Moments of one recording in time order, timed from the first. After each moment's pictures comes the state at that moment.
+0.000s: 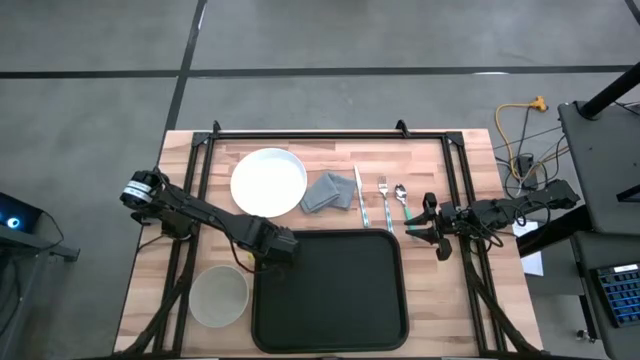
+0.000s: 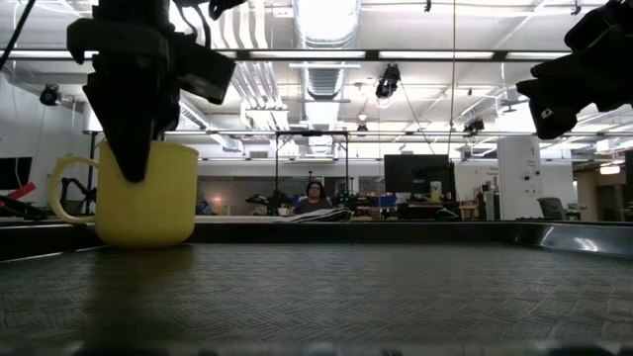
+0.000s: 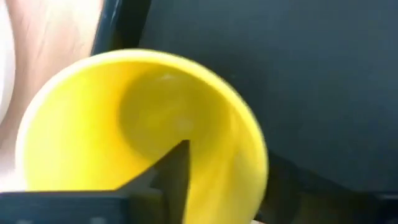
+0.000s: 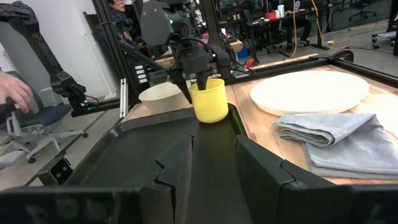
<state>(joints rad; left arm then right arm) -0.30 1.63 1.14 -0.93 -0.03 -0.72 0.32 0.09 0.01 0.04 0.24 0.28</state>
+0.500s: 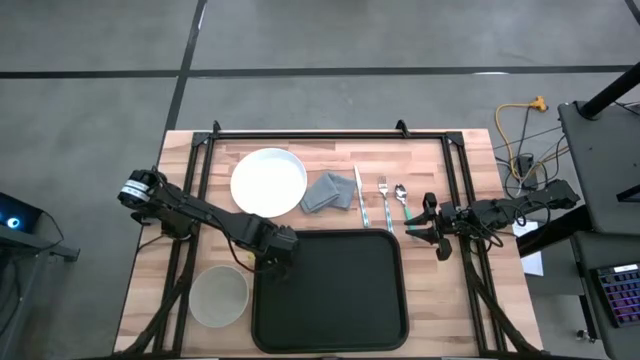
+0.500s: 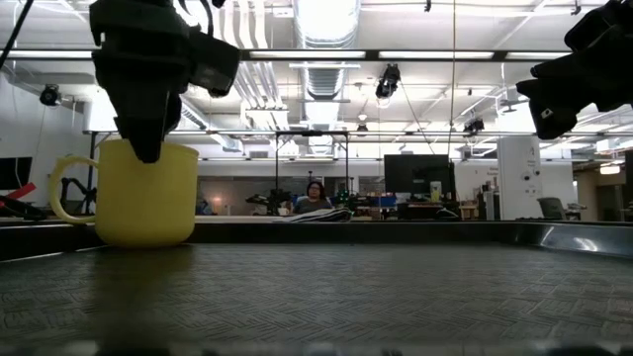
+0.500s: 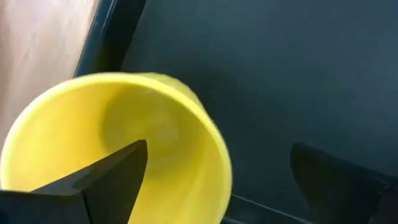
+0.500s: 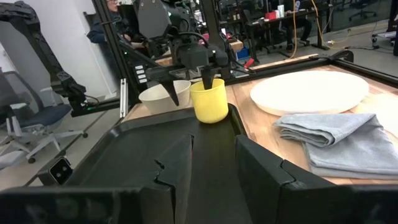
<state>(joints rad) -0.30 1.62 1.15 -0.87 -0.02 -0.76 0.32 0.09 0.01 0.04 0.24 0.28</state>
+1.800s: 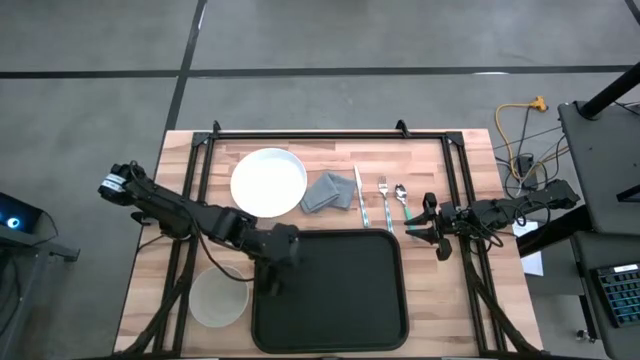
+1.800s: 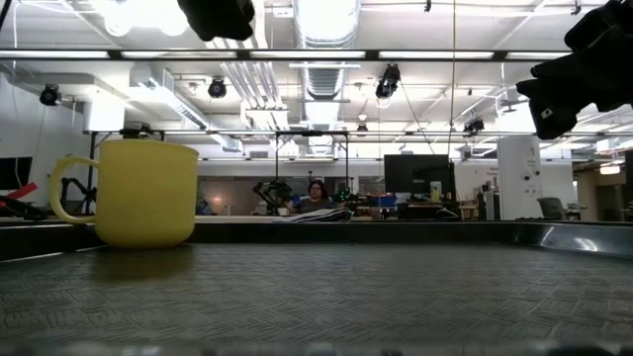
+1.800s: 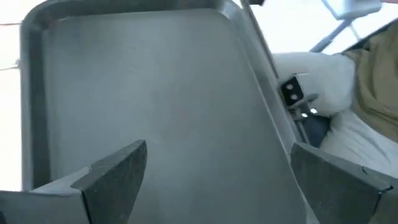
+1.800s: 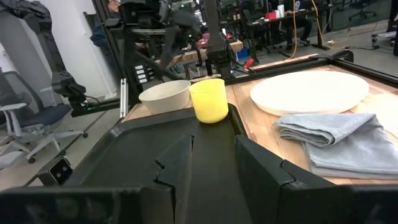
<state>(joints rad) -0.35 1.44 1.17 -0.49 0.10 -0.21 0.32 0.09 0.01 0.04 0.24 0.28</state>
